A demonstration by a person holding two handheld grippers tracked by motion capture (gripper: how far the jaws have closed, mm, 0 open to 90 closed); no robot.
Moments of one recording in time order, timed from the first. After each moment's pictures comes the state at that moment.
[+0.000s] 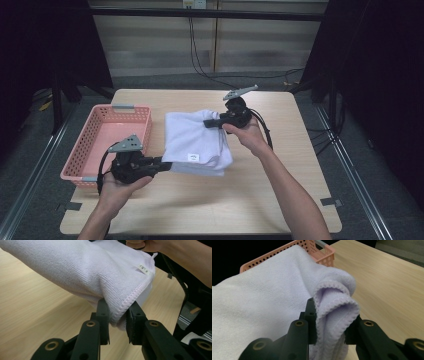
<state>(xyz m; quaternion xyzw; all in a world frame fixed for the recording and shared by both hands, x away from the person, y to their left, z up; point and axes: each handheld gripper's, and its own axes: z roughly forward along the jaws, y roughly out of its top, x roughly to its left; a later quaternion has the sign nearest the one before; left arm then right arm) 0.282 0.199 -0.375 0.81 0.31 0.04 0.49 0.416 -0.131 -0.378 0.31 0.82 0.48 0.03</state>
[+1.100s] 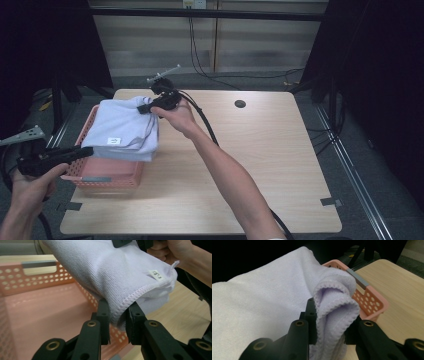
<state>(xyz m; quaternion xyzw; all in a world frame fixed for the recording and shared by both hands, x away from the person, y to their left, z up) 0.290 0.380 -0.359 0.75 0.43 0.09 0.50 0.464 0.057 -0.350 0.28 0.83 0.48 0.00</state>
